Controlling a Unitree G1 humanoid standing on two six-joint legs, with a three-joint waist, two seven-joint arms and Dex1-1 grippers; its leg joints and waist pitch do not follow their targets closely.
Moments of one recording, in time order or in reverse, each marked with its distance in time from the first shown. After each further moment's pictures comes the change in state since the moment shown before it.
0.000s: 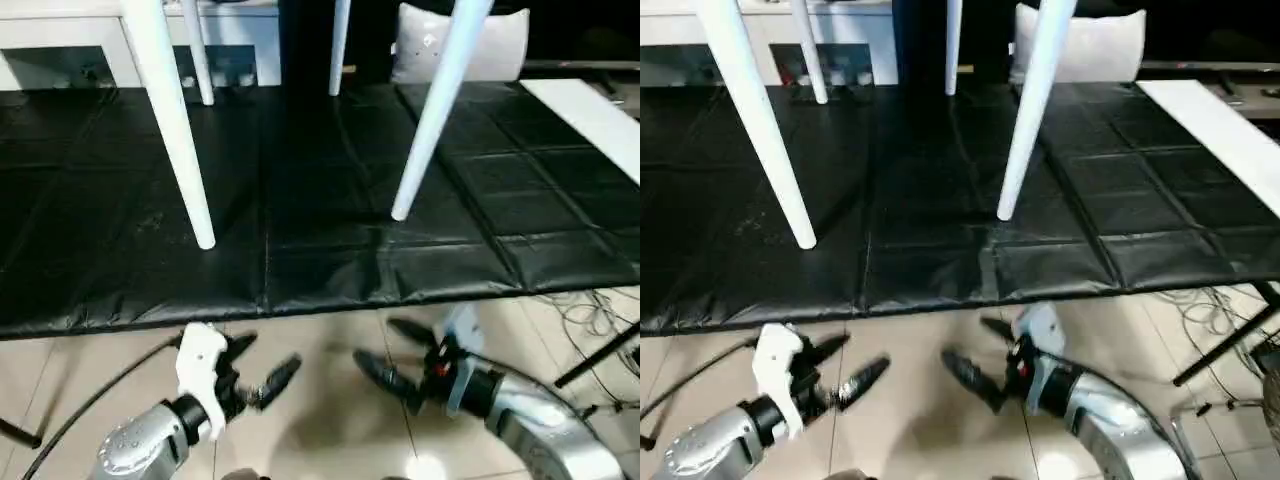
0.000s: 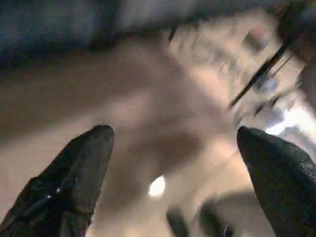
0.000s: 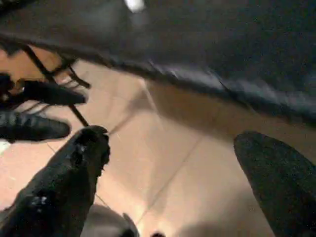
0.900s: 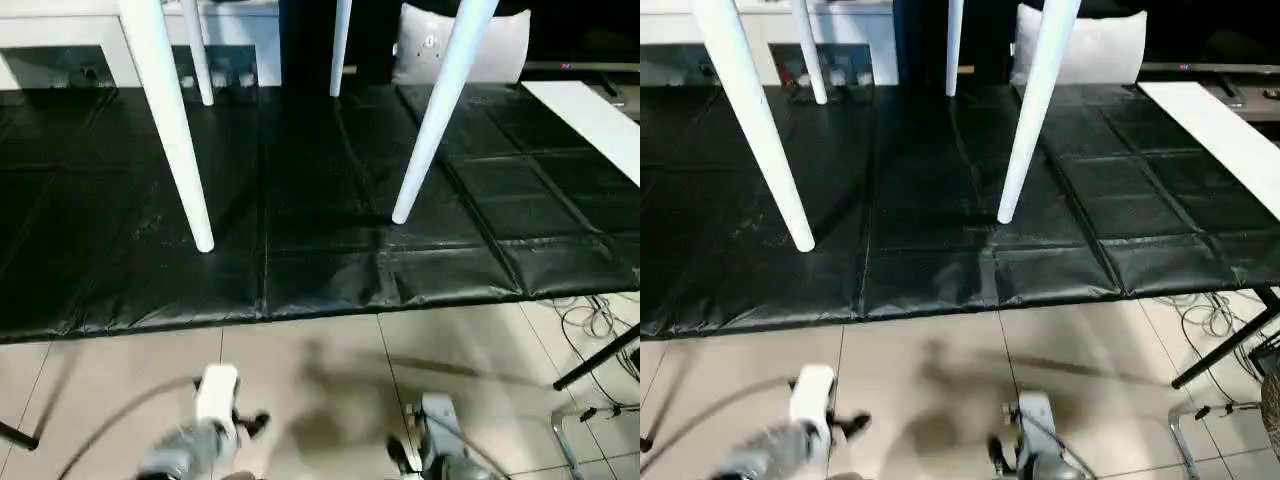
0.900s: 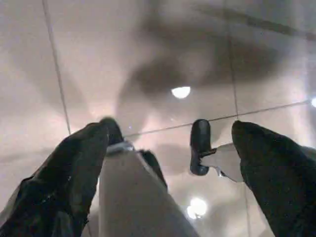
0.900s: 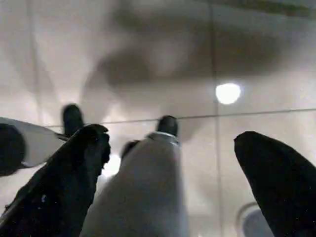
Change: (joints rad) left arm -0.472 -0.211 0.131 1.213 0.058 -0.205 0.311; right arm -0.270 0.264 -0.086 1.195 -0.201 -0.193 -0.629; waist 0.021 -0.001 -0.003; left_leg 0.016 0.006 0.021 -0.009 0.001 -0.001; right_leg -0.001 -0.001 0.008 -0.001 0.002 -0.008
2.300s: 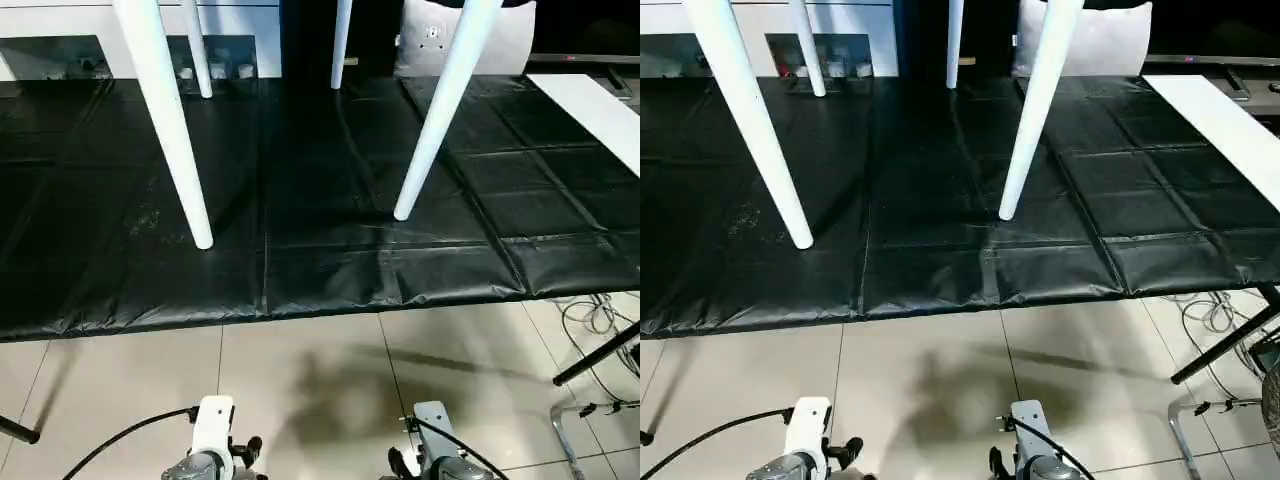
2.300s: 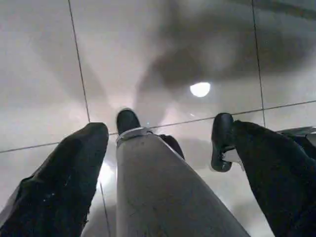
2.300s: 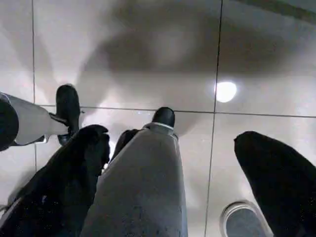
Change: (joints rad) left arm 0.010 -0.022 0.008 0.180 0.081 -0.239 0.049; right arm -0.041 0.013 -0.002 0.086 -0.100 -0.042 0.035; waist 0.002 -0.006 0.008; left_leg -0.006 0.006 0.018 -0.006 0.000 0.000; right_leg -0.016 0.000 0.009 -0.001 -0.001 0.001
